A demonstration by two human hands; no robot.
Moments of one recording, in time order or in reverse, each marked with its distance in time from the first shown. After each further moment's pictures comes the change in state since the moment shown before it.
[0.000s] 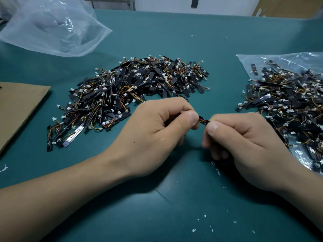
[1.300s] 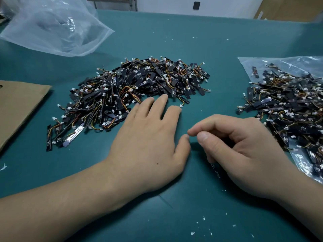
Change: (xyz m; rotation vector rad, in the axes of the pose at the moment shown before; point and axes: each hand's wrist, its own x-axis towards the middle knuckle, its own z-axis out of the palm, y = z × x) left_hand -0.011 -0.003 0.009 0.959 -0.106 -0.220; right_hand -0.004 0.002 0.004 -0.124 0.019 -0.072
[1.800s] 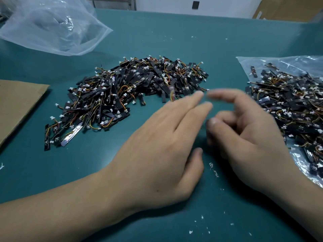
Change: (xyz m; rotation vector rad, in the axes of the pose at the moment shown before) left_hand 0.003 0.008 0.001 -0.328 0.201 0.390; right_hand 0.002 0.009 0.001 0.176 0.196 0.089
